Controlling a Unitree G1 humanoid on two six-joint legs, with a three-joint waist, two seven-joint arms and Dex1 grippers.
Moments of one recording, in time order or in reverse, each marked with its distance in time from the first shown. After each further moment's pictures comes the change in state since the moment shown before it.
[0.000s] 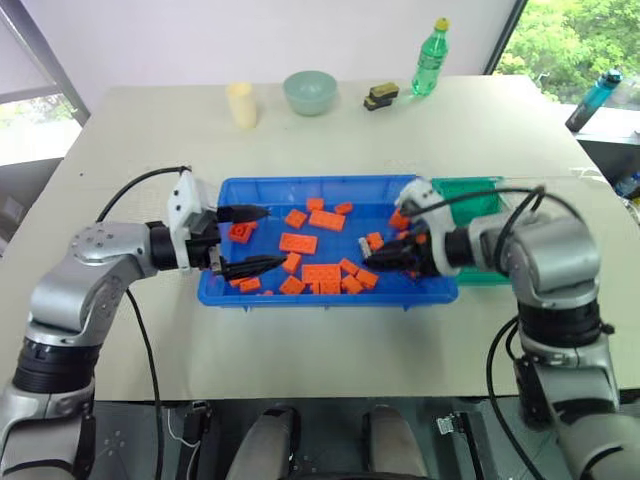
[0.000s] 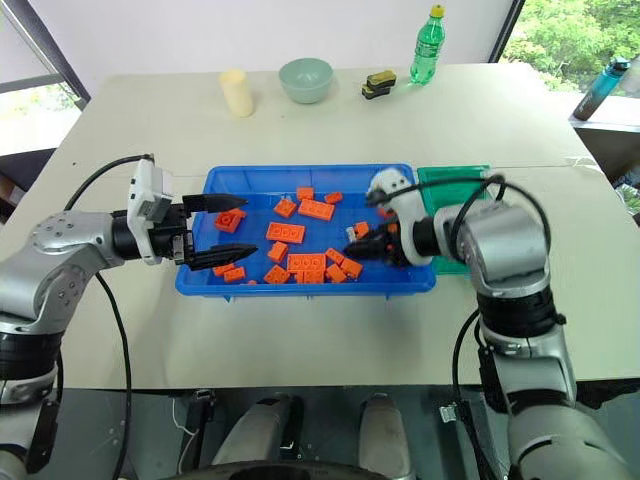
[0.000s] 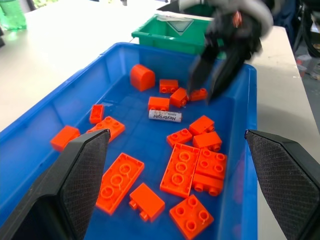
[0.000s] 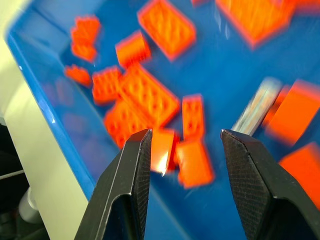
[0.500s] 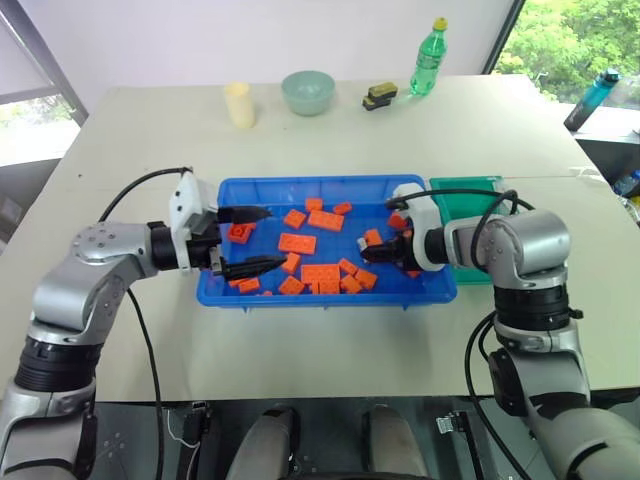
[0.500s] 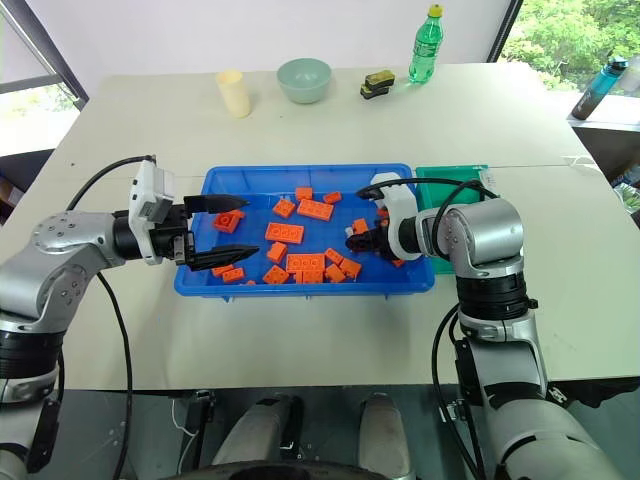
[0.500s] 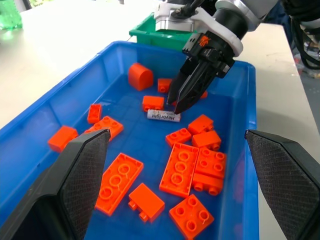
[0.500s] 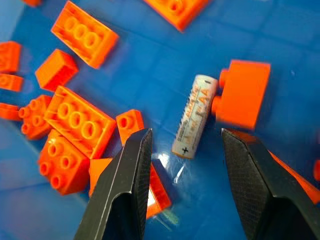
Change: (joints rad) left arm 0.012 0.014 0.004 -0.003 0.002 -0.009 -0.005; right arm -0.077 0.089 -0.056 0.225 0.113 0.000 -0.363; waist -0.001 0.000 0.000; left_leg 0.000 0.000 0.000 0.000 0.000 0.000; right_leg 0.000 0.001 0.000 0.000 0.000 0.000
